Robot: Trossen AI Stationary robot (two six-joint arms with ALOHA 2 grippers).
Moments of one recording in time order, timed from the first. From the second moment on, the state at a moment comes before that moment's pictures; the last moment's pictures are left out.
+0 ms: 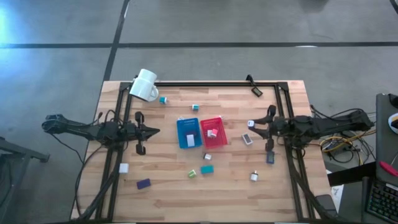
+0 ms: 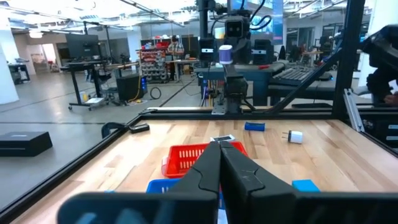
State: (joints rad) left arm -0.19 0.24 0.01 0.28 -0.31 0.08; right arm 0.18 0.42 0.30 0.04 0.36 0.00
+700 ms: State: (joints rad) left arm -0.19 0.24 0.01 0.28 -0.31 0.08; right arm -0.04 1.29 0.84 -0.24 0.18 -0.07
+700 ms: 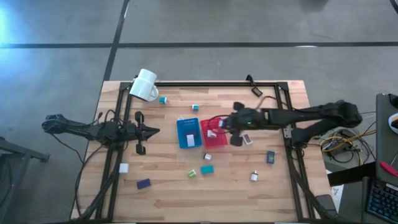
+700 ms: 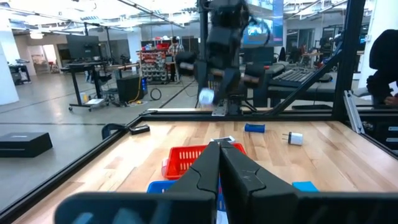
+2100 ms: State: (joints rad) left arm -0.19 0.24 0.01 0.28 -0.31 0.07; right arm -0.05 1.53 1.01 -0.36 -0.05 -0.09
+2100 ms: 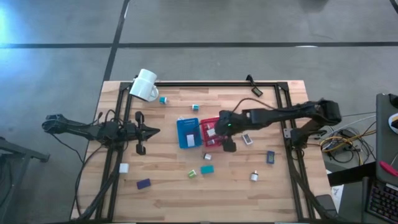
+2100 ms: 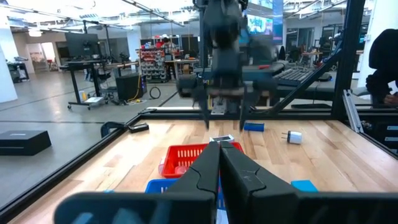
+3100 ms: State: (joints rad) left arm -0.19 0.25 0.01 0.27 -0.31 0.14; right arm -0.11 0.26 0.20 0.22 -0.36 -0.03
